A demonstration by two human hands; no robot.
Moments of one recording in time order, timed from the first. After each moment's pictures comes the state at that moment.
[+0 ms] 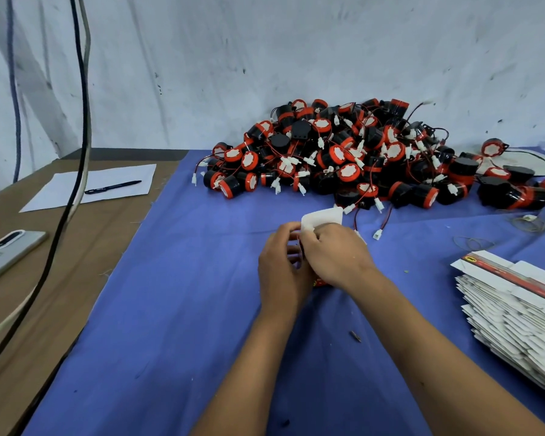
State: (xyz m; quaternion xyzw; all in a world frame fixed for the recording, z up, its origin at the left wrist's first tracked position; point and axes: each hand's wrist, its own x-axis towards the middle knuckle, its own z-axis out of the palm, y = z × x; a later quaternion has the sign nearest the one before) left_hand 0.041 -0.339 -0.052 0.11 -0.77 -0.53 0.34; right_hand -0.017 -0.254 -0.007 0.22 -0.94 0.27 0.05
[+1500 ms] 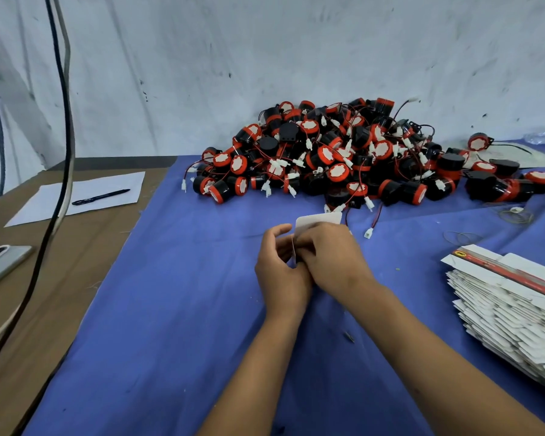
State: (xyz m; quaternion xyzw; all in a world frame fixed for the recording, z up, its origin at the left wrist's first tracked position) left_hand 0.036 -0.321 -0.048 0.17 -0.67 -0.64 0.34; right_hand -0.011 -0.239 -0.006 0.31 -0.89 0.34 0.06
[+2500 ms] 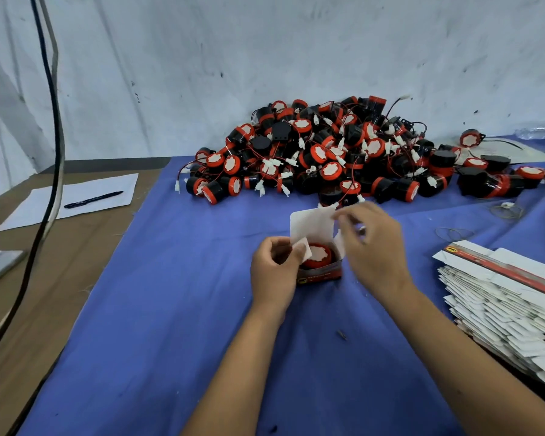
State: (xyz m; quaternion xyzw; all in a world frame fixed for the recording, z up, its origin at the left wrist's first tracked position) left_hand 0.021 -0.336 -0.065 0.19 -0.68 -0.67 0.24; right_hand -0.028 -0.187 -0.010 0.22 -0.83 0.46 0.24
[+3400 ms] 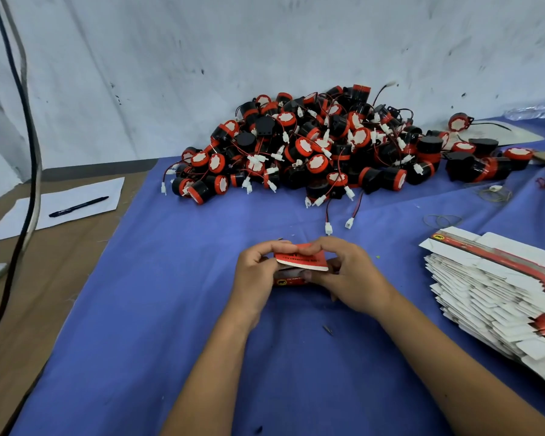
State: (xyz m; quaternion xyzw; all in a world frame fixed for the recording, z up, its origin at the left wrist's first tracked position) left_hand 0.031 -0.345 -0.058 0.11 -0.70 -0.69 0.15; right_hand -0.028 -0.172 -0.062 0.30 -0.79 0.54 -0.03
